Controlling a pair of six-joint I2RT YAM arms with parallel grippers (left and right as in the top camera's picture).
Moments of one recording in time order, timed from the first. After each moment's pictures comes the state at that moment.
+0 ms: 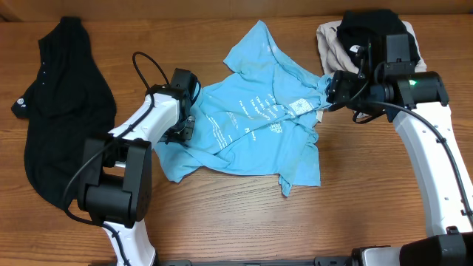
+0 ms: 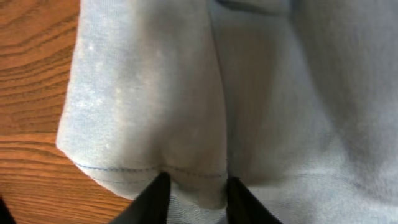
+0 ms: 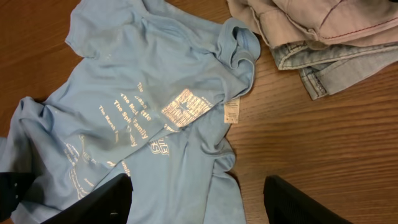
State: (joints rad) left arm -0.22 1.99 1.30 -0.81 -0.28 -0.07; right arm 0.08 1.55 1.50 -1.03 -0.12 0.36
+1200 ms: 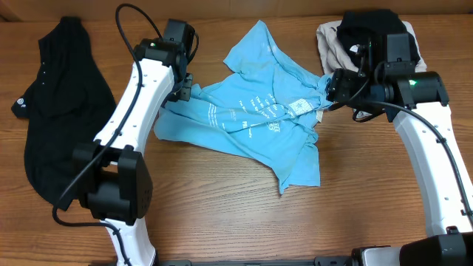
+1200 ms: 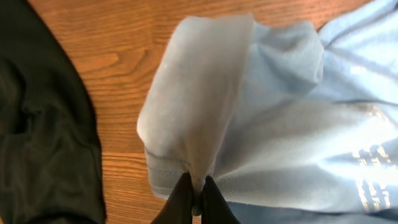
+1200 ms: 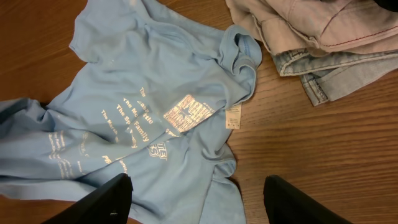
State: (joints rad) left arm -0.22 2.01 1.78 -1.13 -0.30 -0.10; right arm 0.08 1.55 1.49 -1.01 -0.12 0.36
